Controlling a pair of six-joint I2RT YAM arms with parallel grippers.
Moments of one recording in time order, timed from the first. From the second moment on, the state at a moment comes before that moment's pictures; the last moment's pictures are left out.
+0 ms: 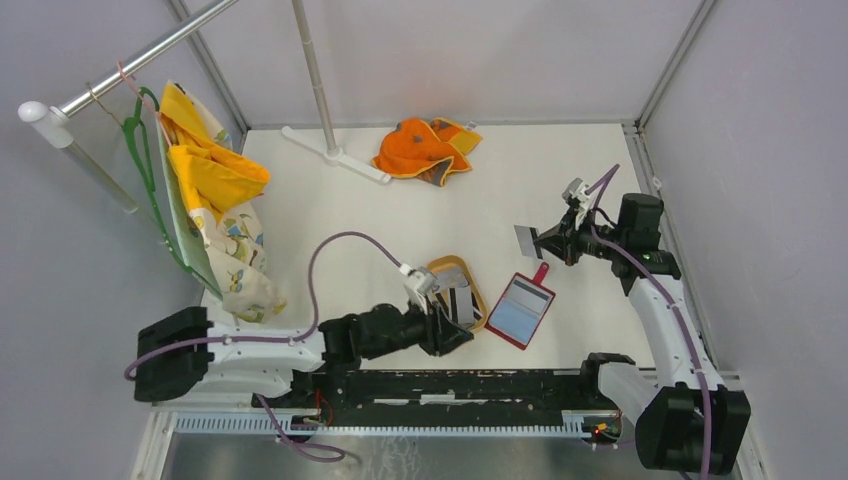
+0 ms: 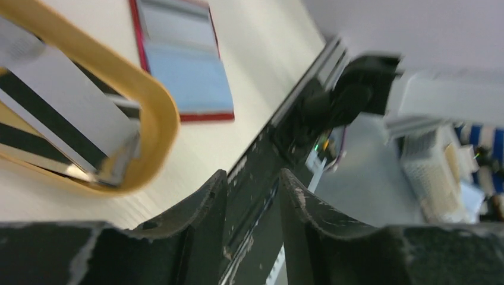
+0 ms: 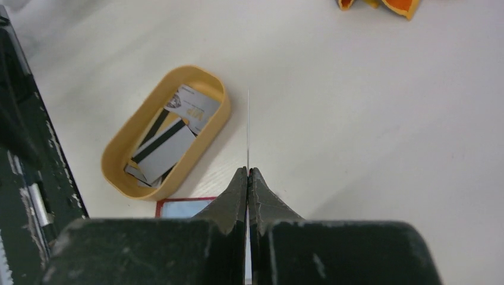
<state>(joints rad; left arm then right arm) -1.22 1.03 0.34 0.50 -0.10 -0.81 -0.07 1.00 0.74 -0.36 -1.01 -0.39</state>
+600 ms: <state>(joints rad) -1.49 1.71 0.81 0.17 -0.51 -0.79 -0.11 1.00 0.66 -0.36 -0.96 -0.49</state>
